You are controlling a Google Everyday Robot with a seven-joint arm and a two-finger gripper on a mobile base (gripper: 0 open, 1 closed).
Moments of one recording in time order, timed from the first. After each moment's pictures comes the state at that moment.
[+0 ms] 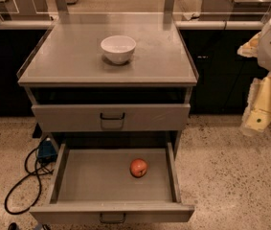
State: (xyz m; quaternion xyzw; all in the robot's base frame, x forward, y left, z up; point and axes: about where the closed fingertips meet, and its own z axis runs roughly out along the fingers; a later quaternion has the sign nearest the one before) arm 0.438 -0.217 0.976 -0.60 0.78 -0.03 0.16
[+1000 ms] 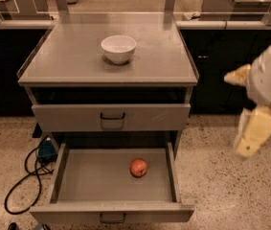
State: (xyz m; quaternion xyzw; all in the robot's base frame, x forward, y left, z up) arm 0.432 -0.214 0.917 -0.62 0.76 0.02 0.18
